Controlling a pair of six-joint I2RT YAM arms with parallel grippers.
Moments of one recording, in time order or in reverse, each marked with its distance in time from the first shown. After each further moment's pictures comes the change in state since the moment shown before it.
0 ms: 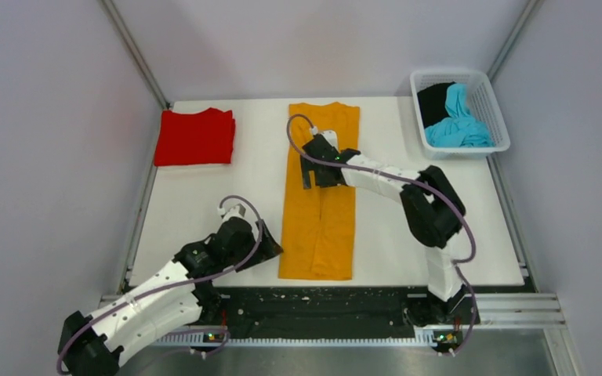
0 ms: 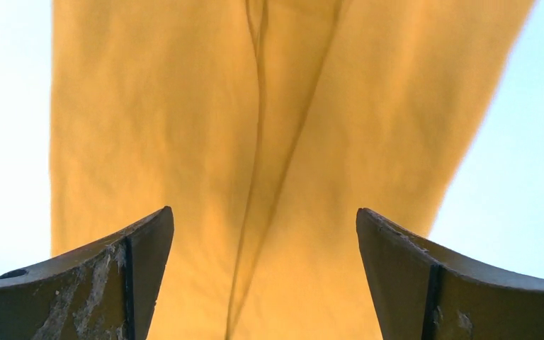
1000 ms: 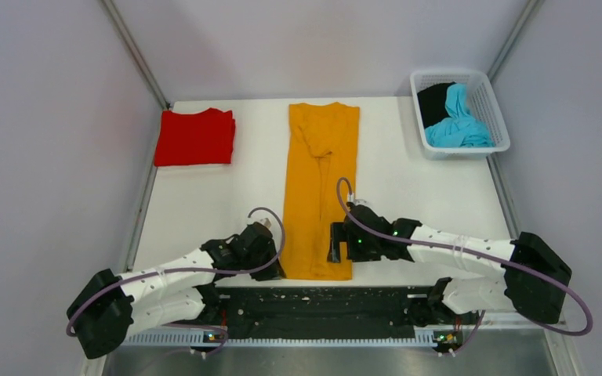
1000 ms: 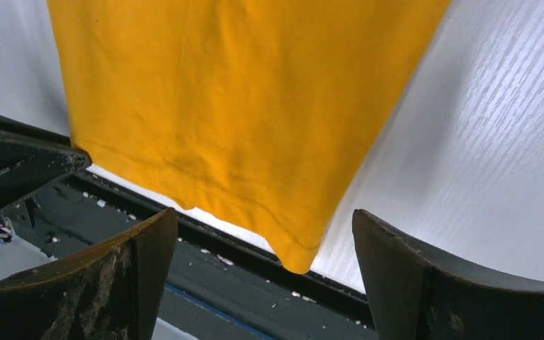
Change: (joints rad) left arm -0.119 0.325 -0.051 0.204 0.214 0.023; right arm 0.228 -0.846 -0.902 0.079 -0.319 0.354
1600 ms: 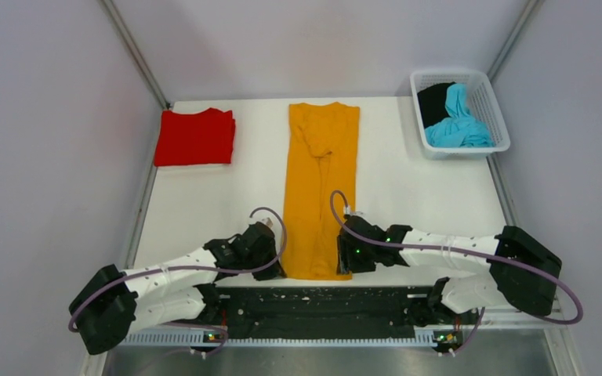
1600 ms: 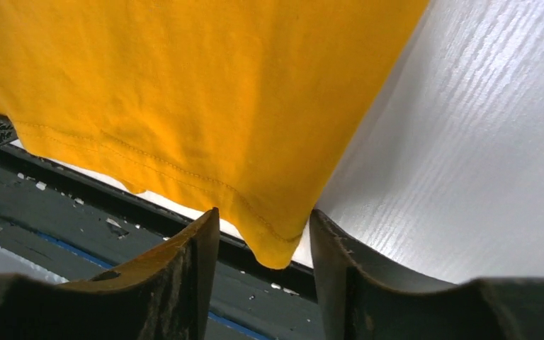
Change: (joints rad) left arm -0.011 0.034 -0.001 0.035 -0.003 -0.017; right arm 0.061 0.059 -0.049 -0.004 -0.019 0.030
